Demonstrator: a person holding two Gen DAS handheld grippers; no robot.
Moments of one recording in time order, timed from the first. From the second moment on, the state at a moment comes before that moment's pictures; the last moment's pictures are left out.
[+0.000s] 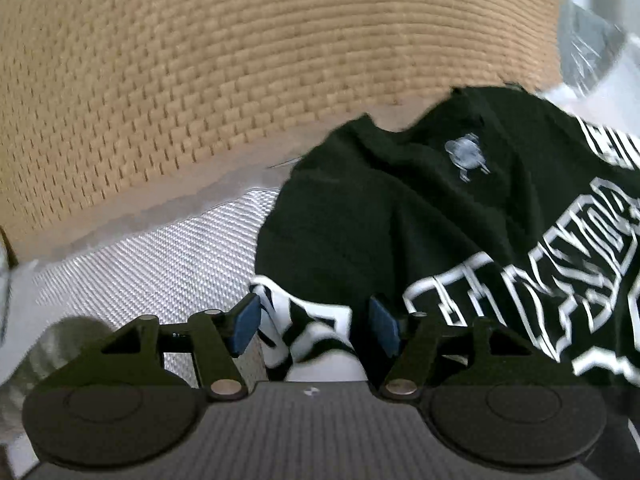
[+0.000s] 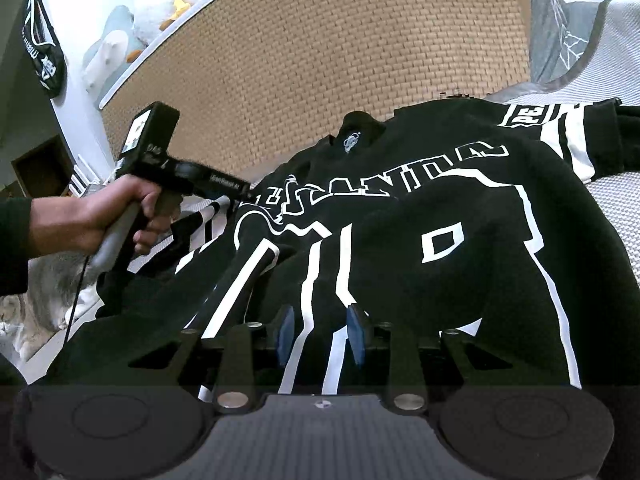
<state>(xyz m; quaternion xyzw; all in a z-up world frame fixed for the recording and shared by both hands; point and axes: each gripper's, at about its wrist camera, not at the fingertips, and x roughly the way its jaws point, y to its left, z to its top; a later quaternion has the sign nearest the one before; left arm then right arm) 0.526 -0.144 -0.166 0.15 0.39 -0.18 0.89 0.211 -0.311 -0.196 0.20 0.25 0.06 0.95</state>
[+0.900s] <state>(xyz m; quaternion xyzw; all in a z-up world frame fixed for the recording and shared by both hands) 0.561 -0.128 -0.158 0.14 0.33 -0.12 0.93 0.207 -0.303 -0.190 0.18 0.24 0.05 0.95</state>
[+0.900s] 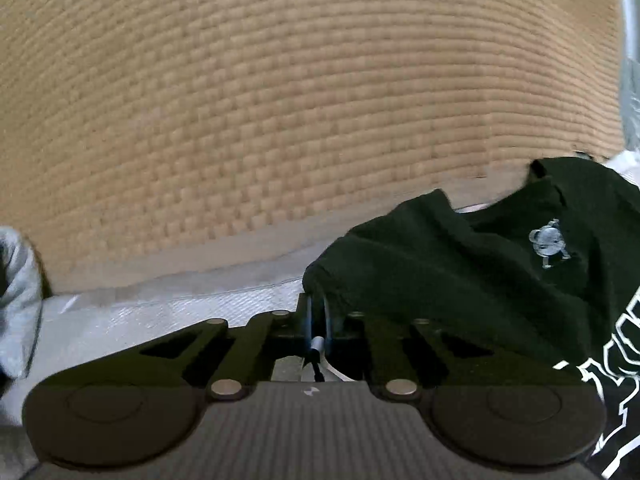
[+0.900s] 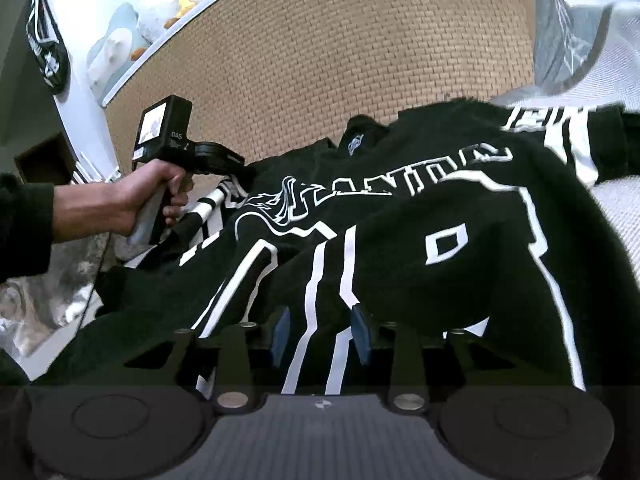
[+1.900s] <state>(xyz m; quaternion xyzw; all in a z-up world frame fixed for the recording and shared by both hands) 0.509 -0.131 -0.100 0.13 0.27 -0.09 0.95 0.197 -0.337 -0.179 0.27 0.17 0.05 0.95</state>
